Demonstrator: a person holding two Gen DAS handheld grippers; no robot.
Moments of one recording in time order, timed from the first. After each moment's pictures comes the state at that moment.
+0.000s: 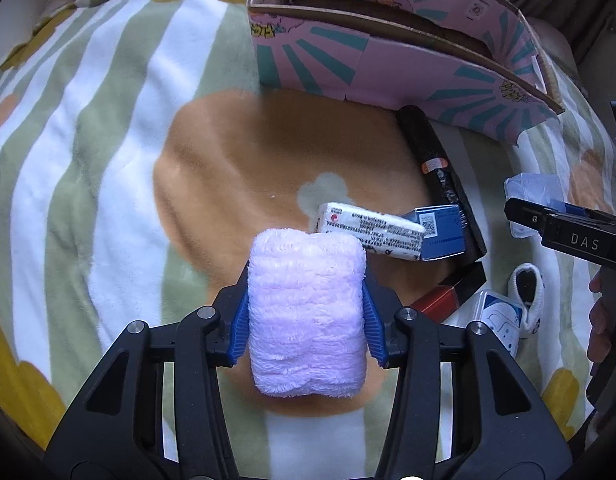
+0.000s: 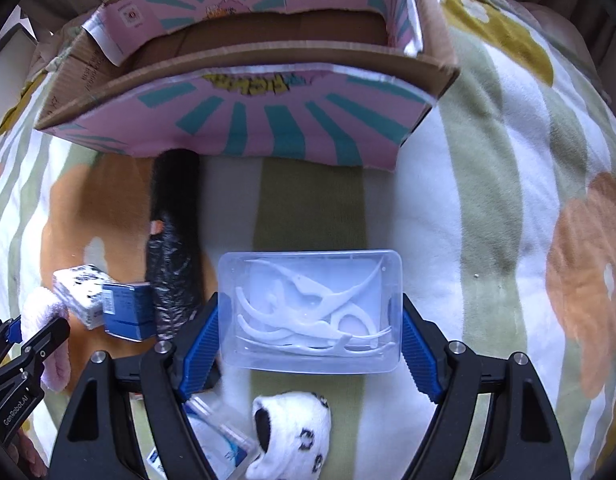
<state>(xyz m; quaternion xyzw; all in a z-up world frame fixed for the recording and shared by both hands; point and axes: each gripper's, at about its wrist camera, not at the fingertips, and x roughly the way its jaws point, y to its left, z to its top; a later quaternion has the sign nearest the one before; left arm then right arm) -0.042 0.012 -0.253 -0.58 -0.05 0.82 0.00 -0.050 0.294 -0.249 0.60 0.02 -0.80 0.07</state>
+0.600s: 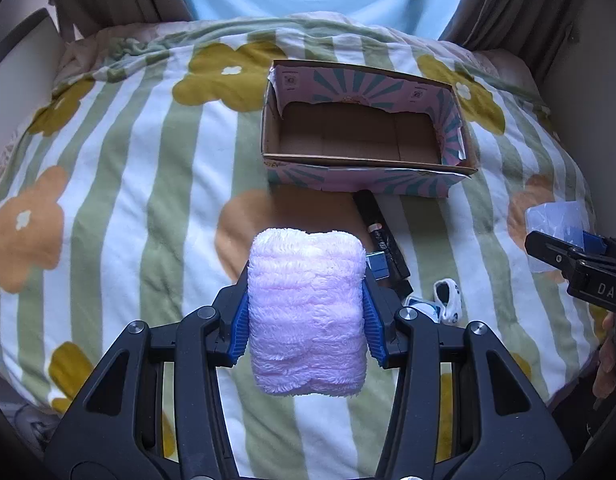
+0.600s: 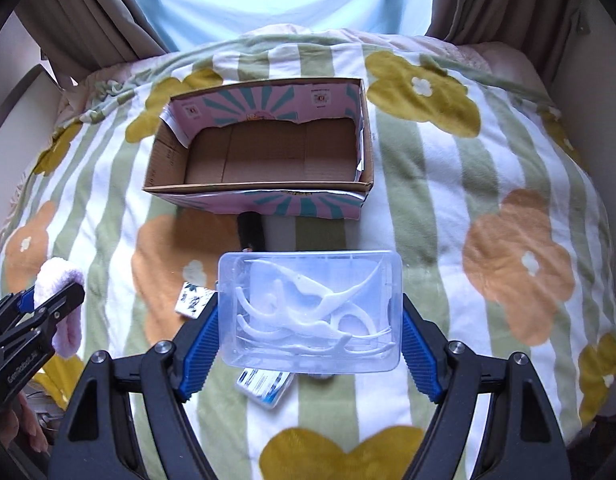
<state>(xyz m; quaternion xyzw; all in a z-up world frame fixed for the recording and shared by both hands) -0.001 0.002 -0.064 -0.53 -0.03 0.85 0.03 -0.038 0.238 -0.058 0.55 -0.02 -0.83 0.05</state>
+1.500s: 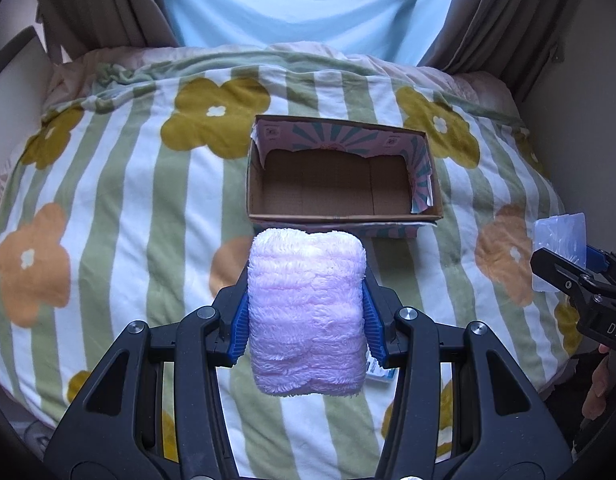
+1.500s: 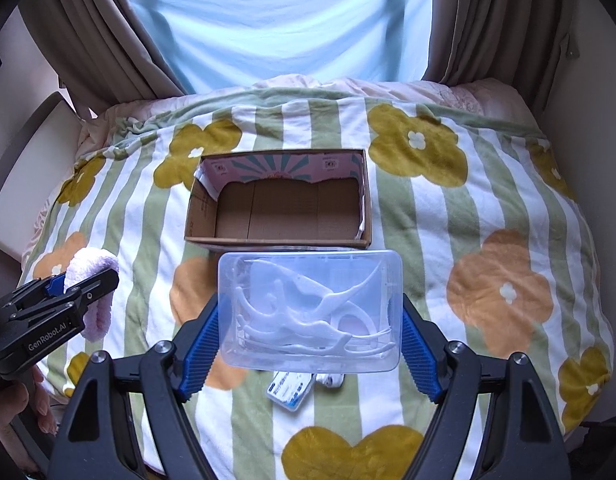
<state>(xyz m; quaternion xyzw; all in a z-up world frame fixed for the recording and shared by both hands) -0.051 0.003 0.014 -0.51 -0.04 0.85 0.05 -0.069 0.224 0.018 0.51 -0.02 -0.86 0.06</state>
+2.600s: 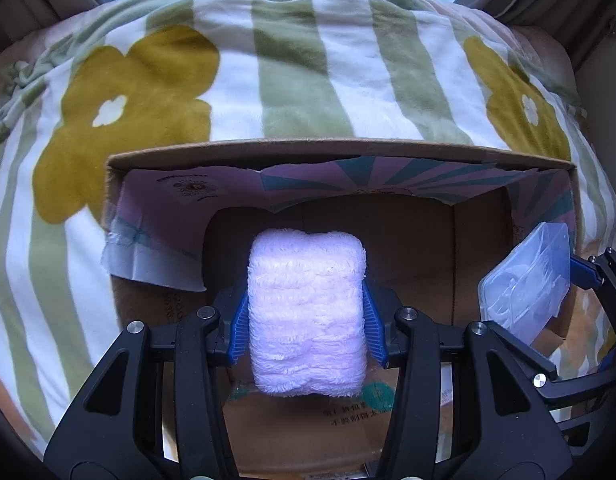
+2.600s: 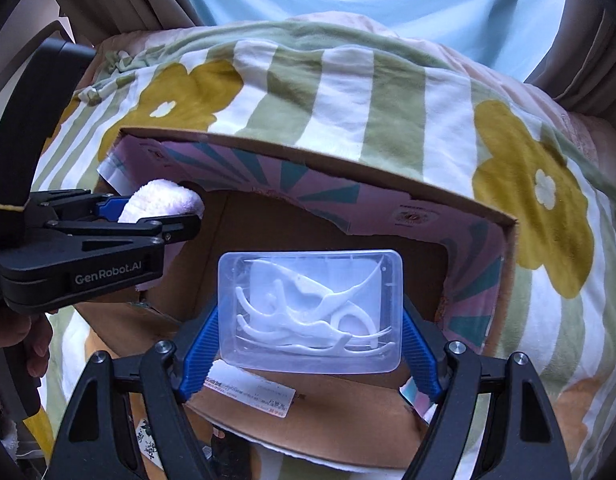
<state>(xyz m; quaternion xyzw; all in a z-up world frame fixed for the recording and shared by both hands) -0.335 0.042 -0.215 -0.60 0.00 0.80 0.07 -0.292 0.179 -0.187 0.56 0.07 -0.81 0.15</state>
